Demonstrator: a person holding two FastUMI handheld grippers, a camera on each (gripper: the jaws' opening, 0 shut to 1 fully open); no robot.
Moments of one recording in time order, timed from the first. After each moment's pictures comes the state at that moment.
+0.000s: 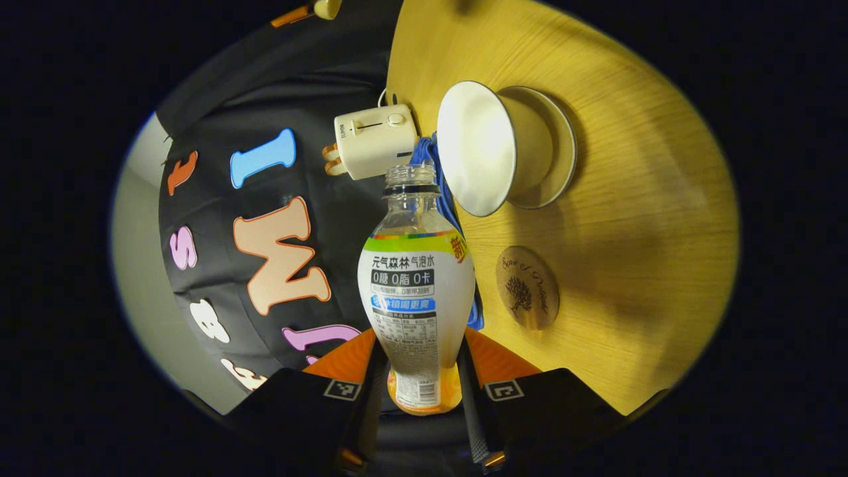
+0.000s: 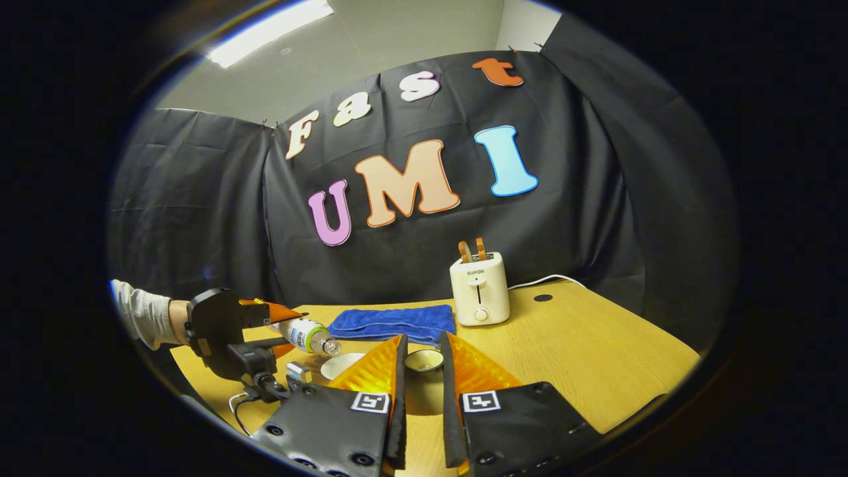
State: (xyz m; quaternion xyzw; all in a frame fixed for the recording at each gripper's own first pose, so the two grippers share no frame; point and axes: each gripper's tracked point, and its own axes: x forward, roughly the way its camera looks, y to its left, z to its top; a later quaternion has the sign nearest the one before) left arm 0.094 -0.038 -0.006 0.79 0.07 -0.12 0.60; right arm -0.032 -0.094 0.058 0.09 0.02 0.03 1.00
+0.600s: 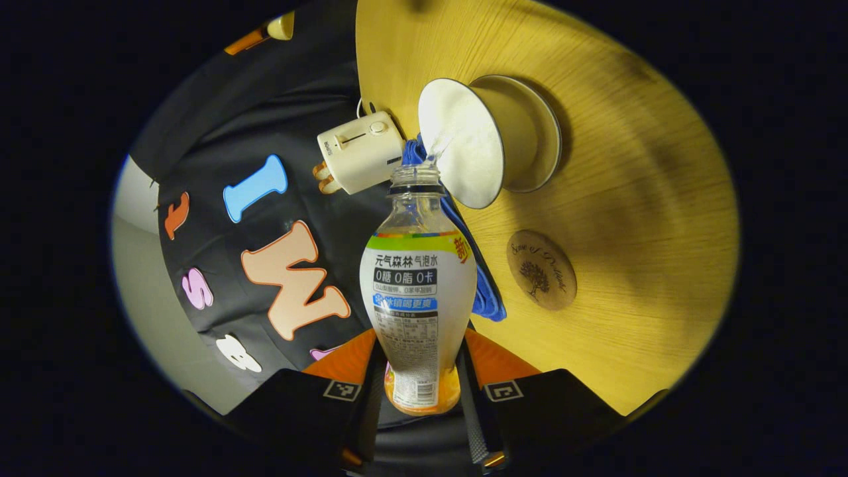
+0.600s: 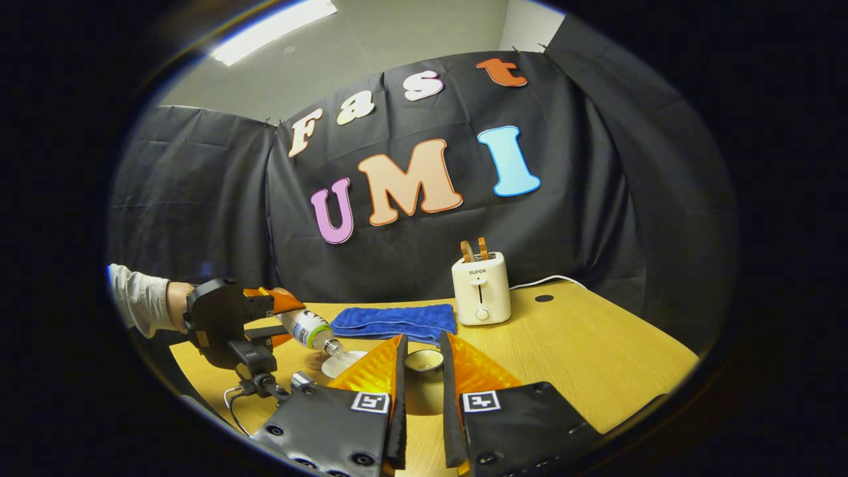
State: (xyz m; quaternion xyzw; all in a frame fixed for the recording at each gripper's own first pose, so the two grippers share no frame) left arm 0.099 -0.044 0.010 0.84 0.05 -0.11 0.54; right arm -0.034 -0.092 0.059 0.07 0.02 0.03 1.00
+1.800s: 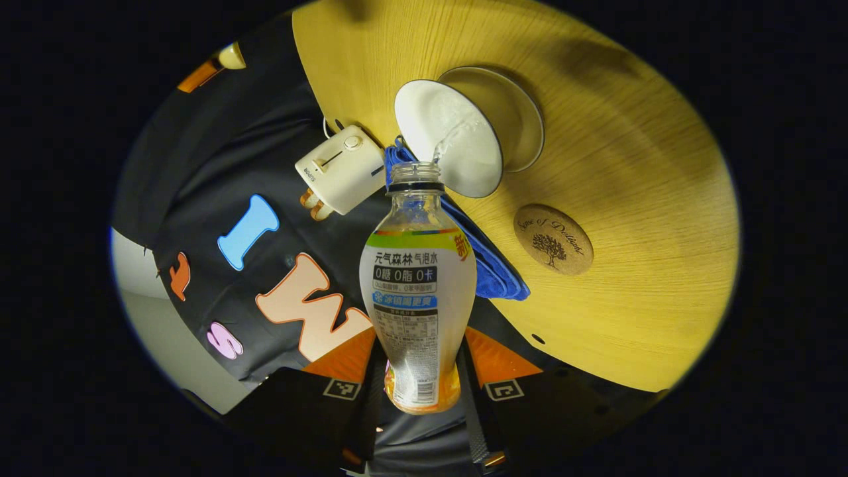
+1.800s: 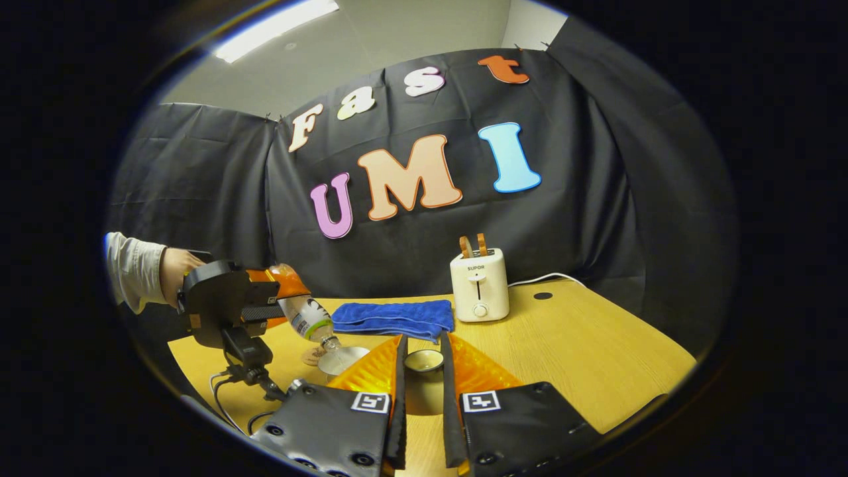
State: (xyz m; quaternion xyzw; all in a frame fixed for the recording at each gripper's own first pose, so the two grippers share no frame) left arm 0.101 -0.057 0.032 0.90 0.05 -0.12 0.42; right arm -0.031 -0.095 0.052 0.07 0.03 0.04 1.00
